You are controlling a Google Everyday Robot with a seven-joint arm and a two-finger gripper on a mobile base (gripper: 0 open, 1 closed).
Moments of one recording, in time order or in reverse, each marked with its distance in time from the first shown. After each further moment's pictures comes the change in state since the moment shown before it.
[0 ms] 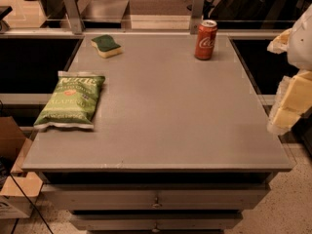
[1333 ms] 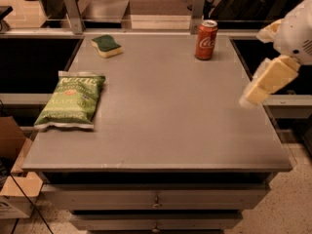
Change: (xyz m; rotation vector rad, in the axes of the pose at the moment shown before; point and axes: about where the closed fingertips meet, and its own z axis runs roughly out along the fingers) arm -0.028 -0.046 0.018 0.051 -0.253 0.114
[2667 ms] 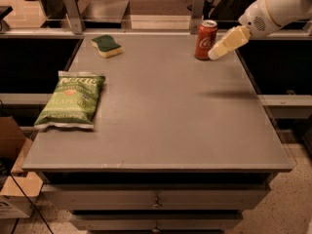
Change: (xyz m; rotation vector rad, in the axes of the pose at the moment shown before) arm -0.029 -0.174 0.106 0.075 -0.225 0.260
